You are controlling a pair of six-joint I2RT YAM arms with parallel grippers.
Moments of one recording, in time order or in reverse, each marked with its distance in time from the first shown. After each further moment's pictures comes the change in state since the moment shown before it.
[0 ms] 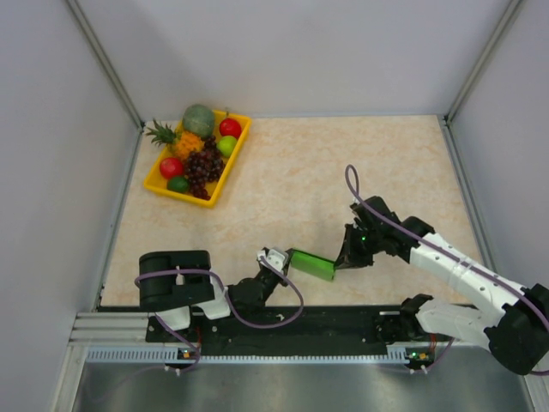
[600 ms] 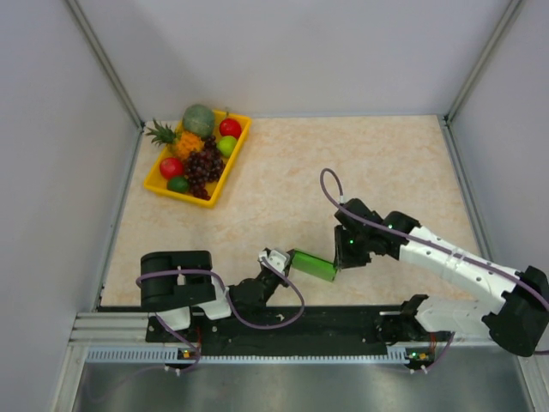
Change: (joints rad) left arm -0.006 0.009 0.006 0.003 0.006 0.005; right arm 0.180 0.078 0.140 -0.137 0.253 -0.064
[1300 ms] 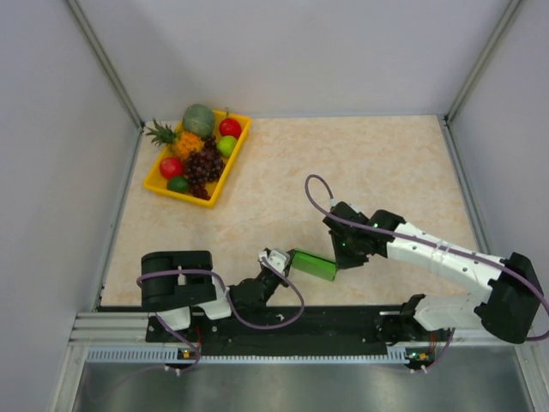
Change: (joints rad) left arm -0.001 0.004 0.000 0.004 0.000 0.002; right arm 0.074 0.098 0.039 -0.055 0.142 -0.024
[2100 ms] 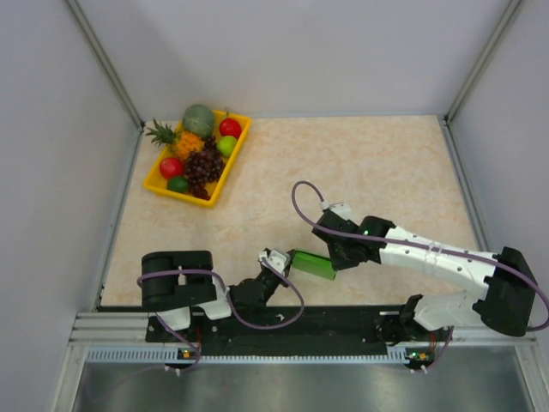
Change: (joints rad) left arm -0.001 0.002 0.000 0.004 0.000 0.000; right arm 0.117 0.036 0.015 0.016 0.178 0.010
